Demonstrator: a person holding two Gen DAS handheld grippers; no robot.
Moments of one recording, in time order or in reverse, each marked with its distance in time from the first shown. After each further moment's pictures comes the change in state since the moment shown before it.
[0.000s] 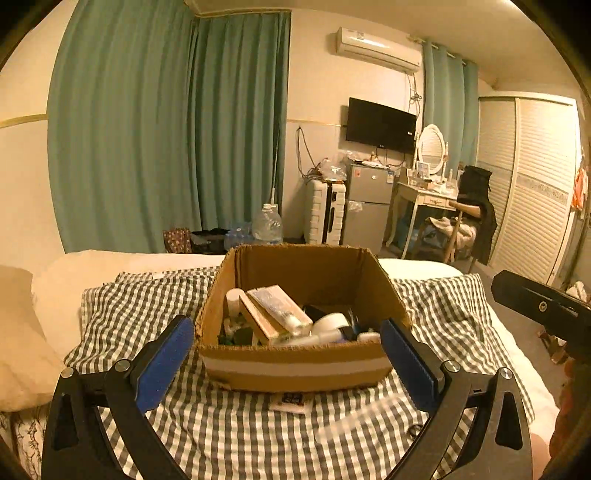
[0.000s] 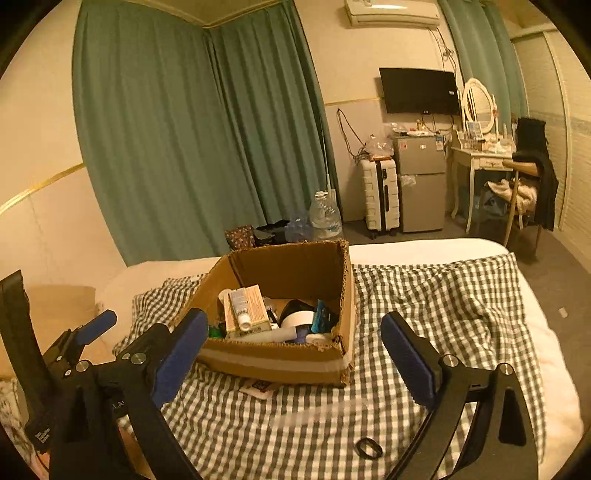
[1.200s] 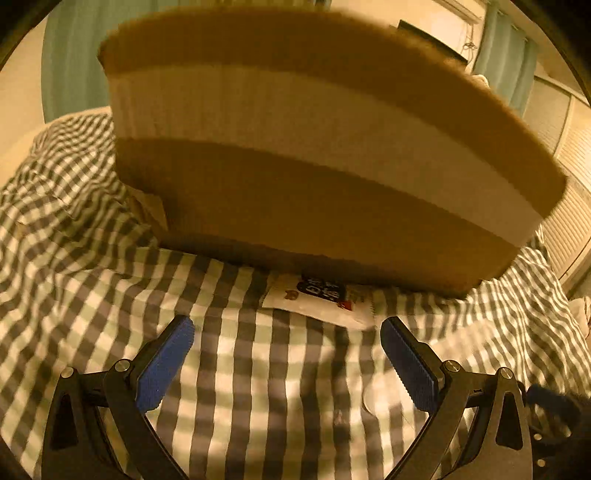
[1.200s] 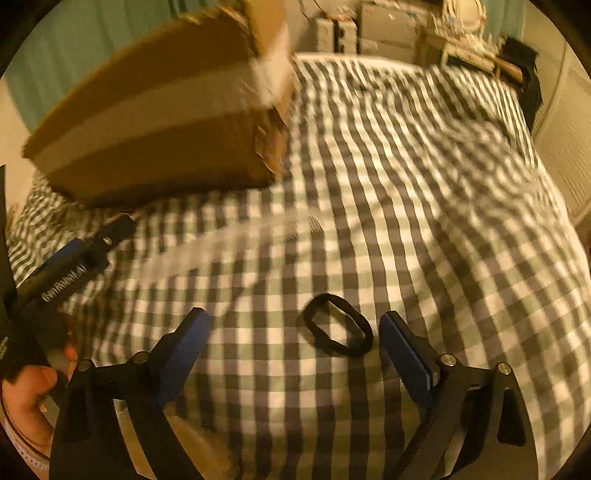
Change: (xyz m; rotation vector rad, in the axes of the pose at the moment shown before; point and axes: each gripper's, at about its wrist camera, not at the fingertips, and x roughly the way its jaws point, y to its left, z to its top) left arm 0.183 0.020 -0.169 -0.184 0.351 0.011; right arm 0.146 -0.062 -0.185 0.078 0.567 -0.236
